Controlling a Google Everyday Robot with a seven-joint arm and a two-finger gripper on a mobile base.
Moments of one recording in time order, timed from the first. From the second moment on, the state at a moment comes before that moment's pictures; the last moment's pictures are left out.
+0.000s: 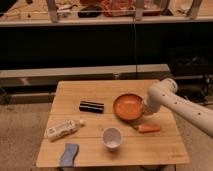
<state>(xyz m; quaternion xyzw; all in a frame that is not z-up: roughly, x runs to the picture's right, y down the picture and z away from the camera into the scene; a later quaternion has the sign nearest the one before) 0.237 0.151 0.840 -0.22 -0.16 -0.44 0.86</state>
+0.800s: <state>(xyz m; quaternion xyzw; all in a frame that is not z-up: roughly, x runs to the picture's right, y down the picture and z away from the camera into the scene) 0.237 0.152 0.842 -0.21 -0.16 -0.45 0.85</state>
